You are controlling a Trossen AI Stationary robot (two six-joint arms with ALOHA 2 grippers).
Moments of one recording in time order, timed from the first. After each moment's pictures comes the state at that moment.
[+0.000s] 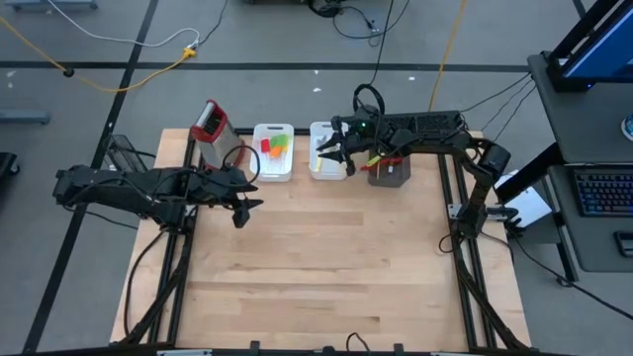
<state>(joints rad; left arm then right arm) -0.01 0.87 0.76 -0.58 -0.24 -0.37 -0.59 1.80 1.10 0.34 -0.65 2.06</state>
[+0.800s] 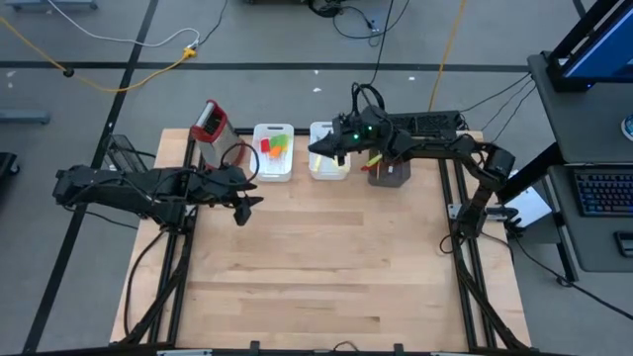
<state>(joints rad) -0.01 0.87 0.77 -0.58 -0.28 -0.44 -0.52 1.75 1.10 0.60 -0.68 1.49</state>
